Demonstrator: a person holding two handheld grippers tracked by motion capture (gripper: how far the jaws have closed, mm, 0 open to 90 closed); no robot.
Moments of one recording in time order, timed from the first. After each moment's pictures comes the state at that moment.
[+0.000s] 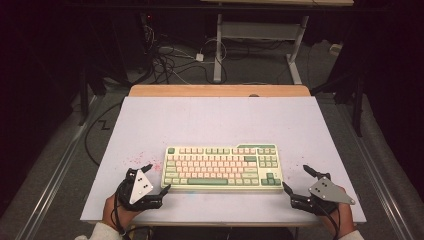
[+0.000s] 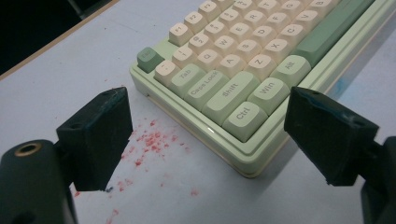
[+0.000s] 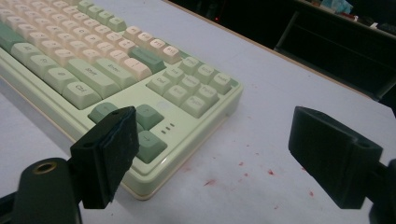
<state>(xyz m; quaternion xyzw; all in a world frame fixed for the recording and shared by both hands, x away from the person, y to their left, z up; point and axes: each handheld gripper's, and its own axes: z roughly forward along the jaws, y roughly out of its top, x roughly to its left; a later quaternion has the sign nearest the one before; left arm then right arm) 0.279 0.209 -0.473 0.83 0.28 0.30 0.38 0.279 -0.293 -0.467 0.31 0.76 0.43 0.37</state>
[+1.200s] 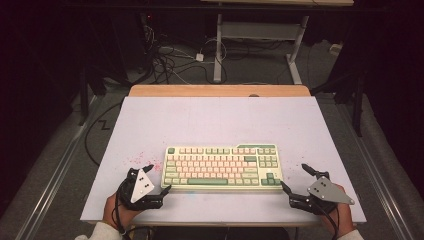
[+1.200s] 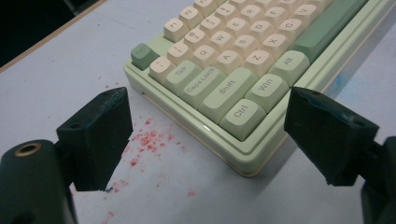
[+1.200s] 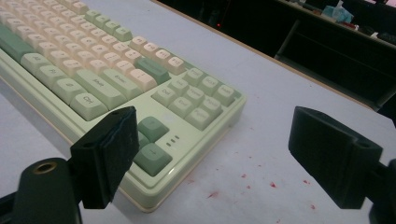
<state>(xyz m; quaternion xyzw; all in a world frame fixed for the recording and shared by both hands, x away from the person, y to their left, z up) 0.282 0.208 -0.475 0.83 0.28 0.30 0.37 0.279 -0.288 -0.462 0.30 0.76 0.44 0.38</state>
